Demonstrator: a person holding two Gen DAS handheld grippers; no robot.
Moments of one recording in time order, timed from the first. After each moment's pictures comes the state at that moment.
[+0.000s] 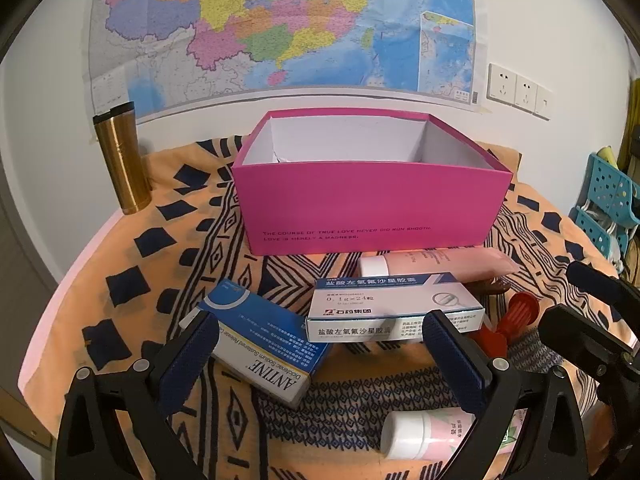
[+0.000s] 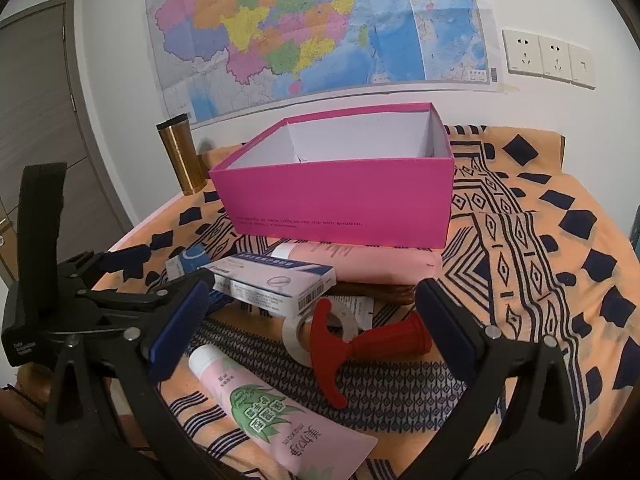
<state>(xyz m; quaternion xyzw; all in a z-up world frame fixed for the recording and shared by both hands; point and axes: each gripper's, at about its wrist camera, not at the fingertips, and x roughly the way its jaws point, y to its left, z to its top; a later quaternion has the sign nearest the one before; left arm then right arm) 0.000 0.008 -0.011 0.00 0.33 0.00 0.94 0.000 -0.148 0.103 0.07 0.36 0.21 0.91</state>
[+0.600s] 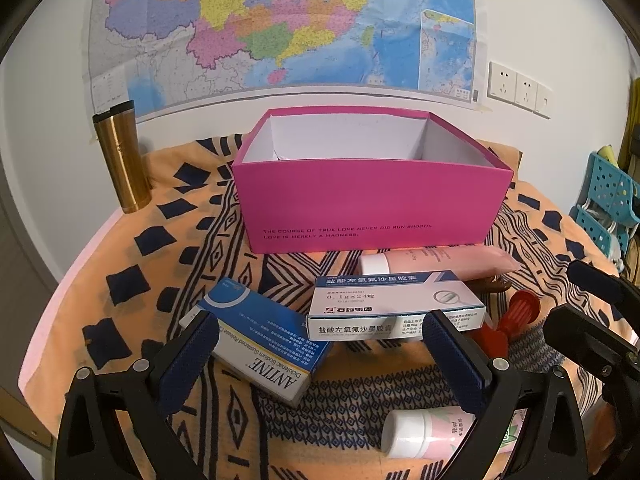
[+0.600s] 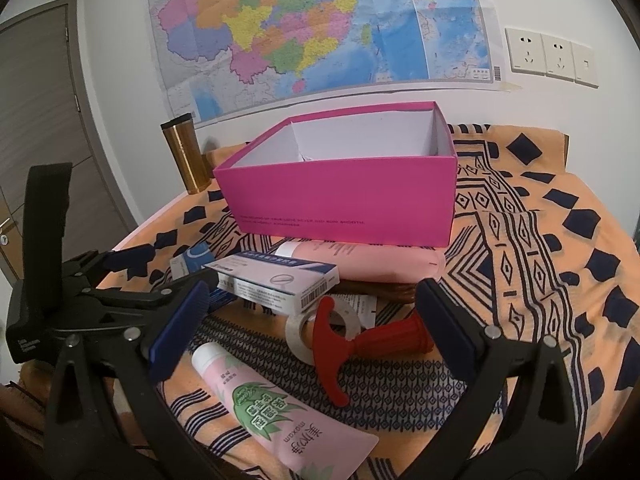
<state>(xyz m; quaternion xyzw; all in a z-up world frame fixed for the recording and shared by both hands) -0.002 0.007 -0.013 0.00 0.33 0.00 0.94 -0.001 -0.147 0.102 0.08 0.36 0.22 0.91</state>
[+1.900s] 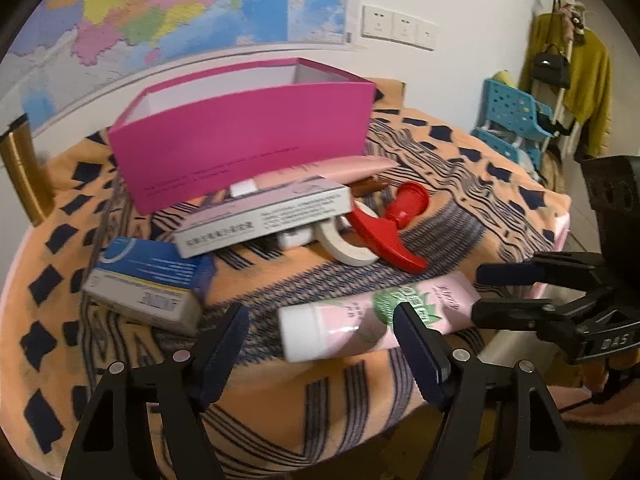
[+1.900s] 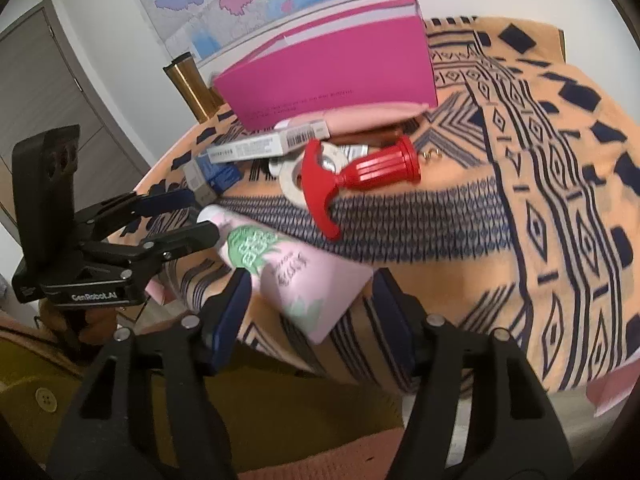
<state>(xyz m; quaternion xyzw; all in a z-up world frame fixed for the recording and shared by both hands) -0.044 -0.029 -0.040 0.06 0.39 -0.20 0.90 -0.055 -0.186 0.059 0.13 0.49 0.25 0.83</state>
